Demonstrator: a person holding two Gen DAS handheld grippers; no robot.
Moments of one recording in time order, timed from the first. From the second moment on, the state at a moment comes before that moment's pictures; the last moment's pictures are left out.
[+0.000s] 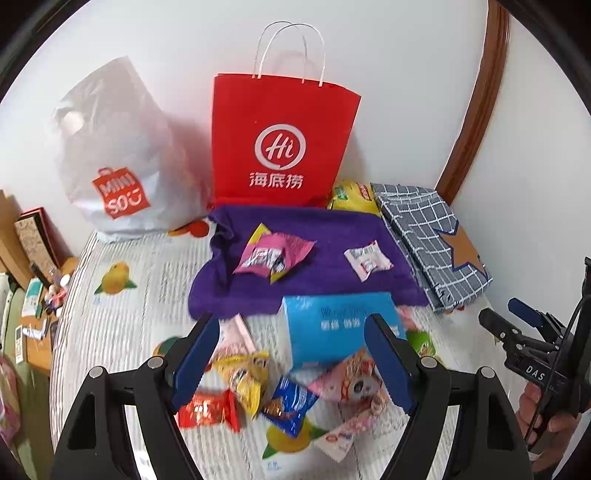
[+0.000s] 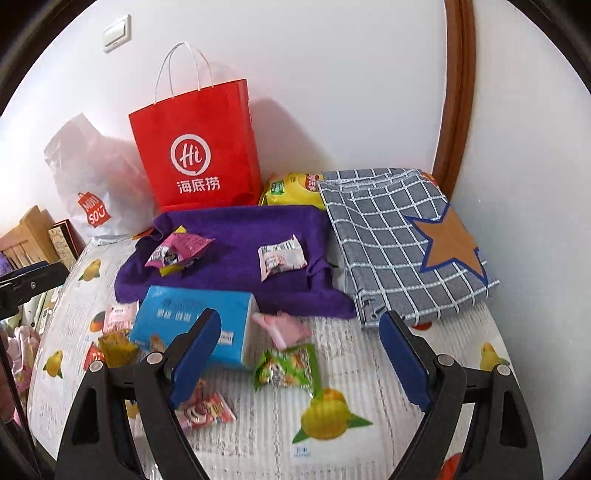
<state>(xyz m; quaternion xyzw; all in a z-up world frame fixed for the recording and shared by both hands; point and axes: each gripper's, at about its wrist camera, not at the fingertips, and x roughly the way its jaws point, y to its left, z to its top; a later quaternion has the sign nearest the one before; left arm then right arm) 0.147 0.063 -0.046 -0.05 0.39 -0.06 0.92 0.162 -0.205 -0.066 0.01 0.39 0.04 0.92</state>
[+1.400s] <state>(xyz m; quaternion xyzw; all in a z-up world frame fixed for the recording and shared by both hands) 0.133 0.136 -0.146 -0.10 0.44 -0.03 0.89 0.196 -0.182 -0.206 -0.01 0.47 0.09 0.88</state>
